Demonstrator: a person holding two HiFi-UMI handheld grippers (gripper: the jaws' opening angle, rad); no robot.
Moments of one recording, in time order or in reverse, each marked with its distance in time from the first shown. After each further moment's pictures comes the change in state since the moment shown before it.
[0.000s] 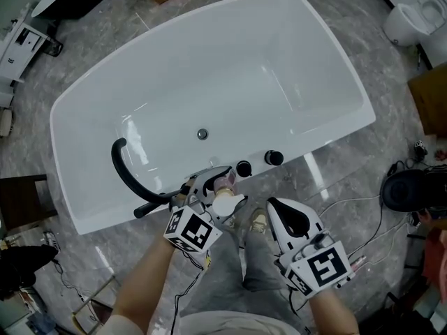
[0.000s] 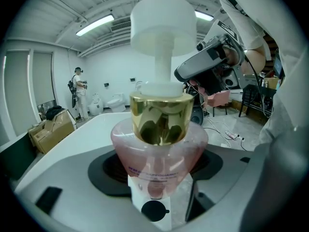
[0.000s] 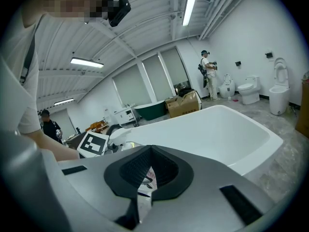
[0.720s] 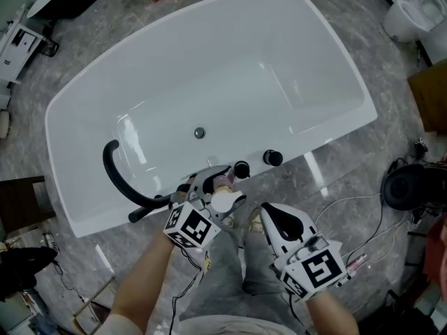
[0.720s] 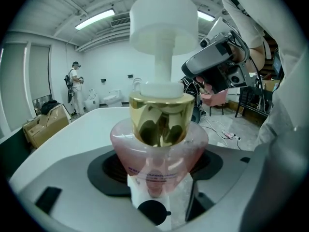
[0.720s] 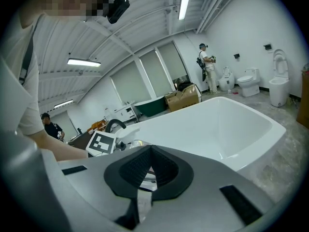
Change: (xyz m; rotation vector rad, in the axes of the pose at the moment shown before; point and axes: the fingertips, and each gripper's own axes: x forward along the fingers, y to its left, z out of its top) left arm 0.022 -0.003 -0.027 -0.032 0.021 -0.051; right arm 0.010 -0.001 -0.026 0.051 0.048 0.019
